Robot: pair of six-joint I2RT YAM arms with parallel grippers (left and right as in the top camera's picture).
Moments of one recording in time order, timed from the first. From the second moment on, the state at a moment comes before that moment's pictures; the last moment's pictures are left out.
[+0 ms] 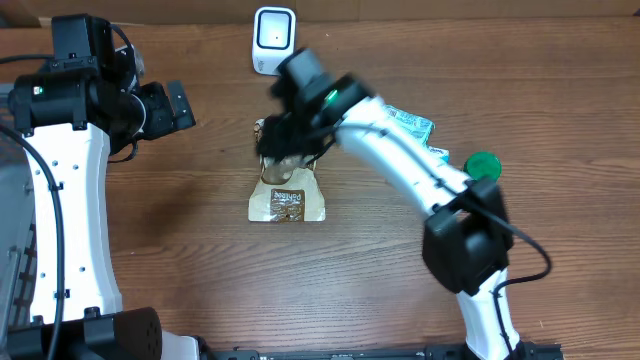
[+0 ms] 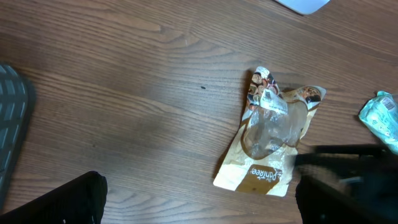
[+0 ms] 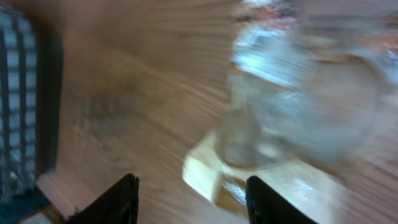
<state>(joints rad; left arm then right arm) 0.12 1.64 1.82 -1.34 0.12 -0.24 0.68 2.19 1.95 -0.88 -0.40 0.46</state>
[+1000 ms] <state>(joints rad) 0.12 1.64 1.82 -1.34 0.12 -0.24 0.70 2.18 1.69 -1.06 -0.23 0.46</state>
